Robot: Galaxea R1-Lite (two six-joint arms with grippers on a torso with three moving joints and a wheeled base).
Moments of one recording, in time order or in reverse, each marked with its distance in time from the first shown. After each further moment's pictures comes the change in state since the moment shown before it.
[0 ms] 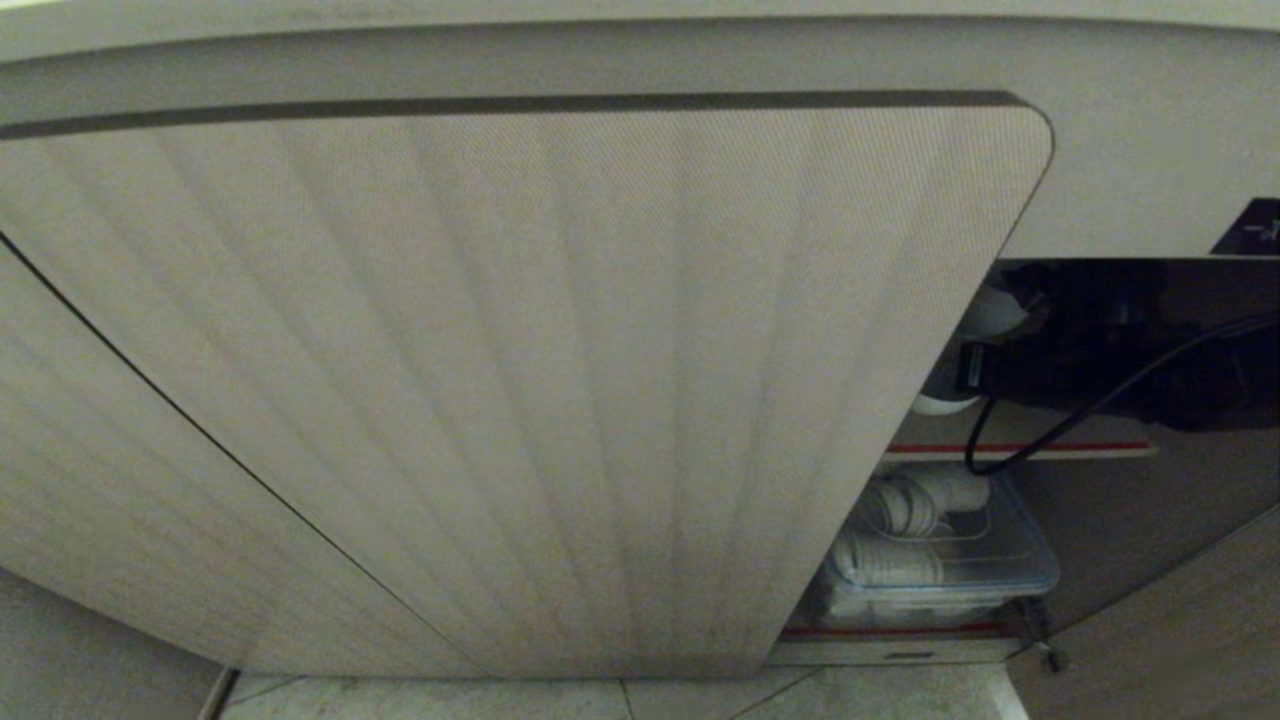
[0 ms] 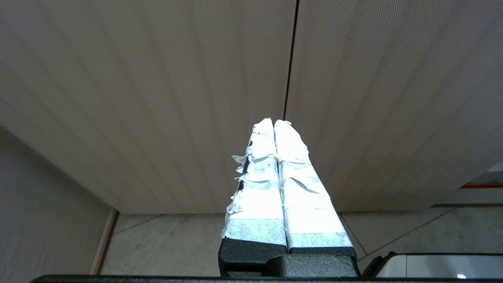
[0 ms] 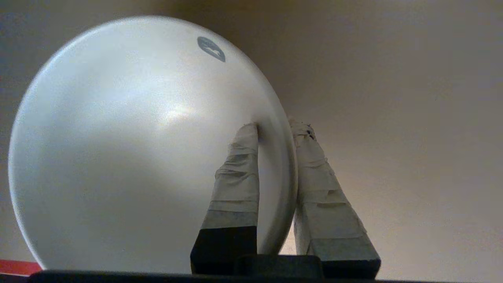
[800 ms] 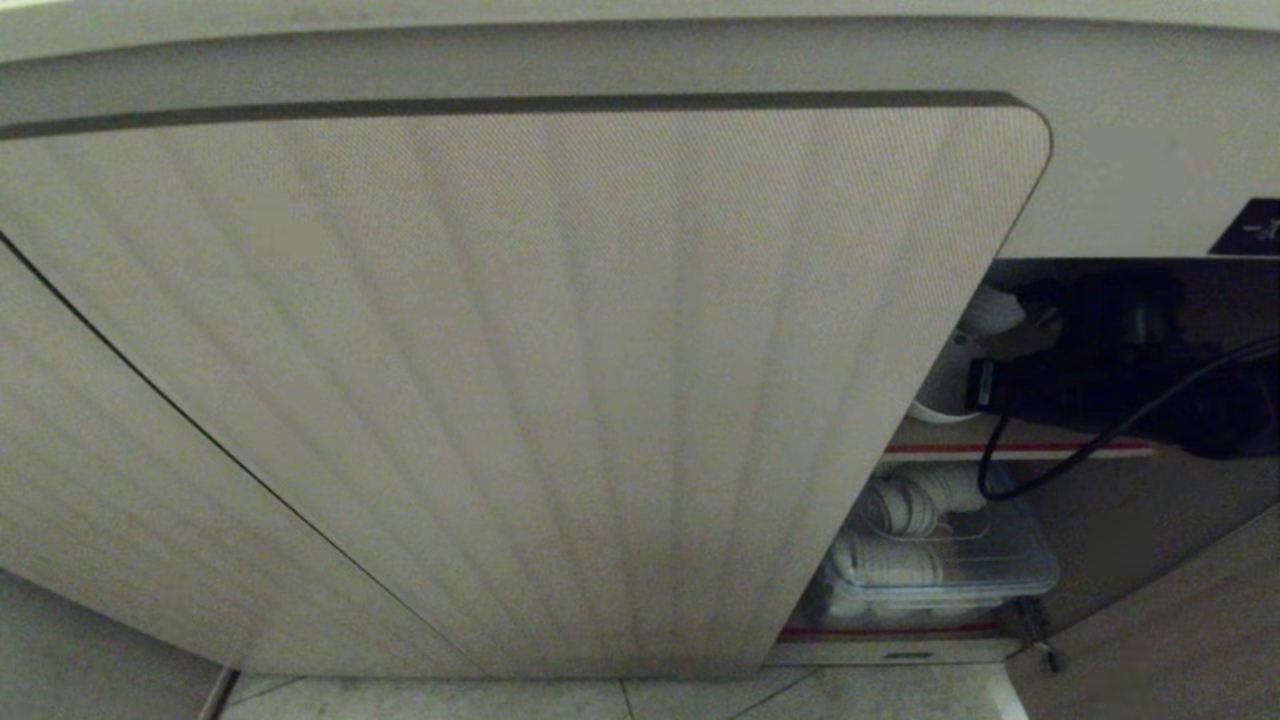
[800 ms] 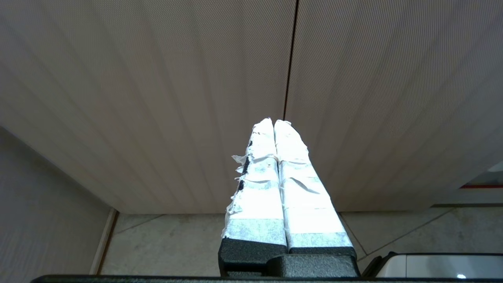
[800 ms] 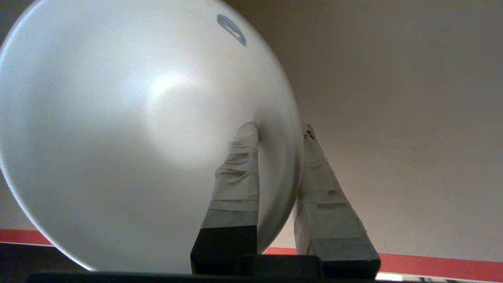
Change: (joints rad) left arm 0.000 0.000 0.000 0.000 0.000 0.000; right arm 0.000 -0.049 0.125 -0.067 0.000 0.002
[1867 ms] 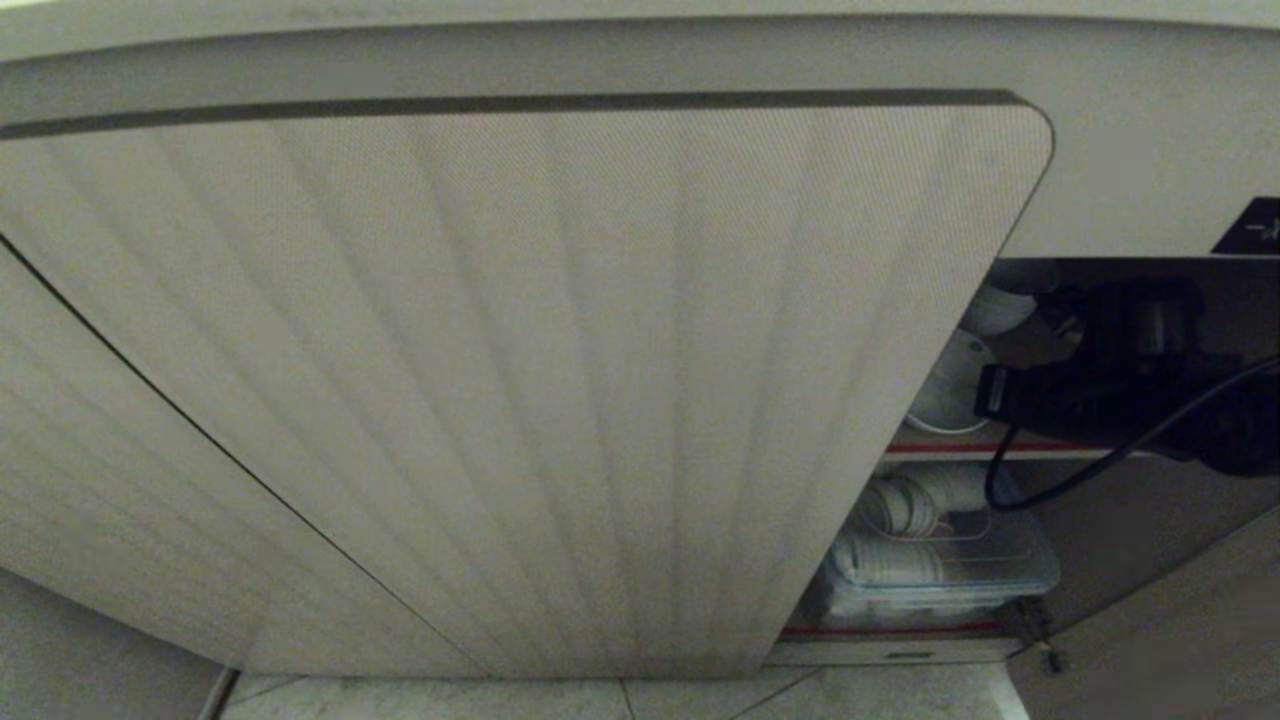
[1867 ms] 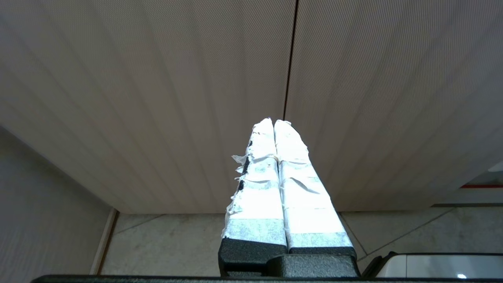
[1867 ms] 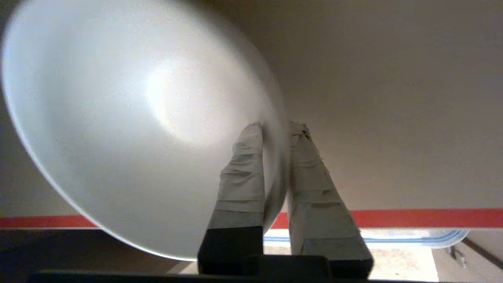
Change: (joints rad) left arm 0.000 0.000 0.000 0.000 0.000 0.000; right arm -0.007 -0.063 0.062 -0.004 0.002 0.118
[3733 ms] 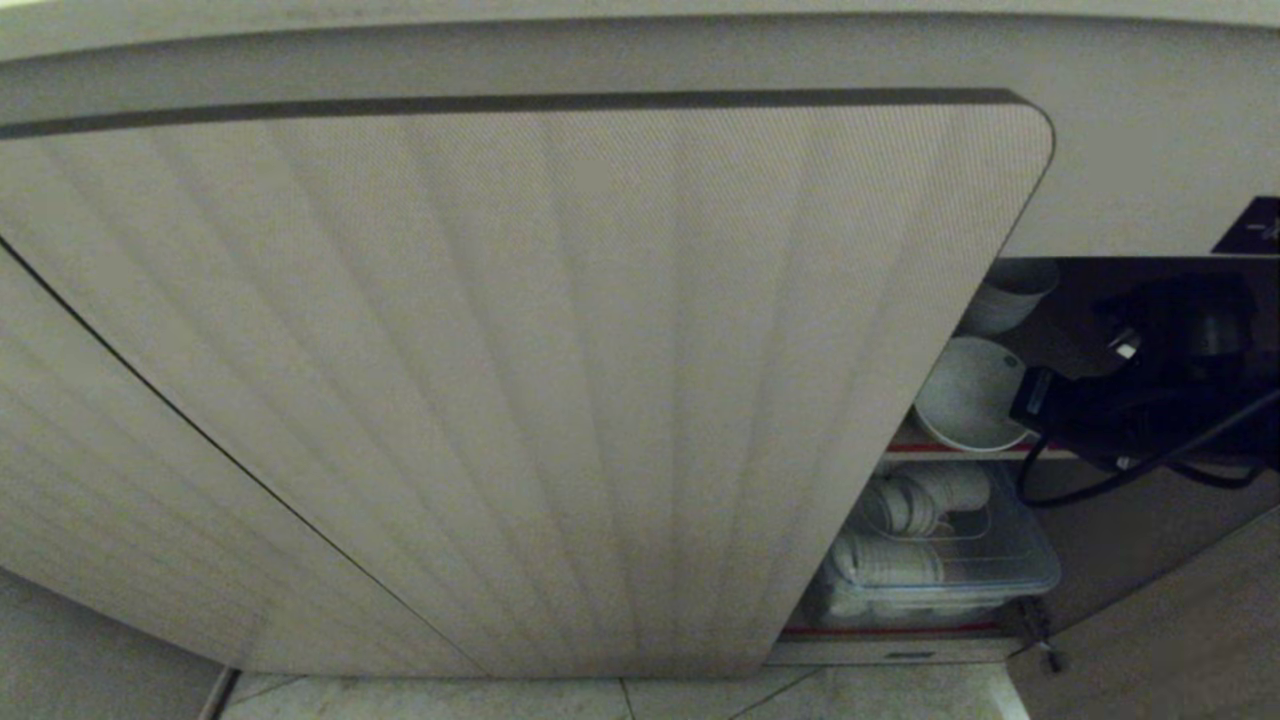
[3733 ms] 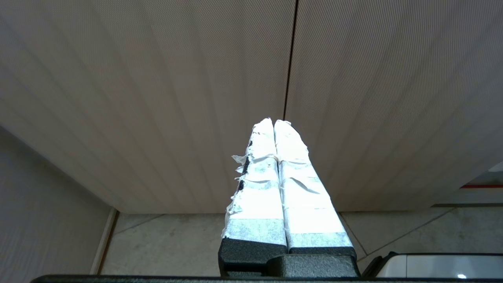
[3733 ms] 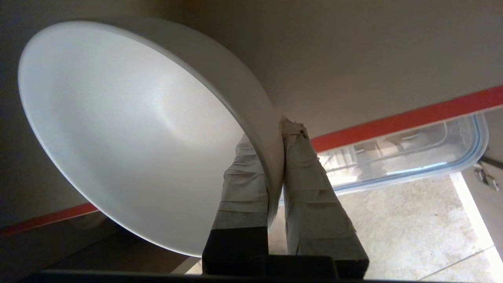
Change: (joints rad) left arm 0.000 0.000 0.000 0.000 0.000 0.000; right arm -0.024 -0.110 0.042 0.142 0.004 0.201
